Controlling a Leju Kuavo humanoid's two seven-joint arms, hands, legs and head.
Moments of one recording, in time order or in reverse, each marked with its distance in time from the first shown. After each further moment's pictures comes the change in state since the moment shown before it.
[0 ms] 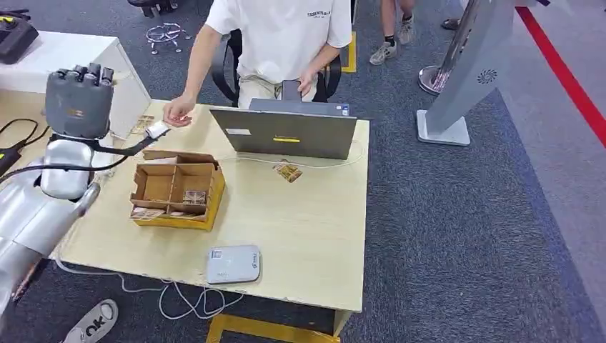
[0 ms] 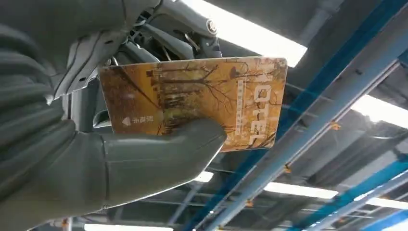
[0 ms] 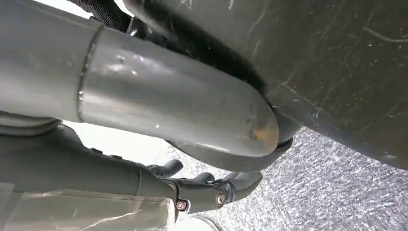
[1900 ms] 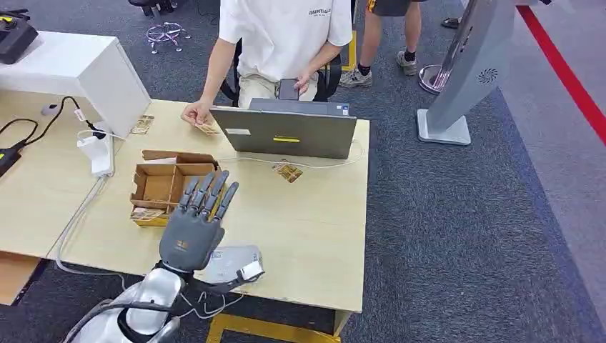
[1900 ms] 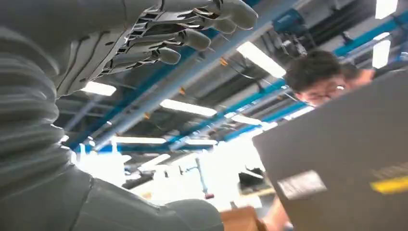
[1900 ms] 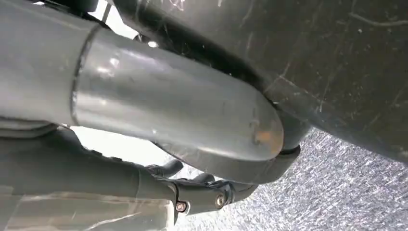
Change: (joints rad) left arm 0.700 -0.161 -0.034 -0.643 -0.004 -0.259 -0.050; right arm -0.003 0.022 -0.108 0.004 -0.084 0.000 0.048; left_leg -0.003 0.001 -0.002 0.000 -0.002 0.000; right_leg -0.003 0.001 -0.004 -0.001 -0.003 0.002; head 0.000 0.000
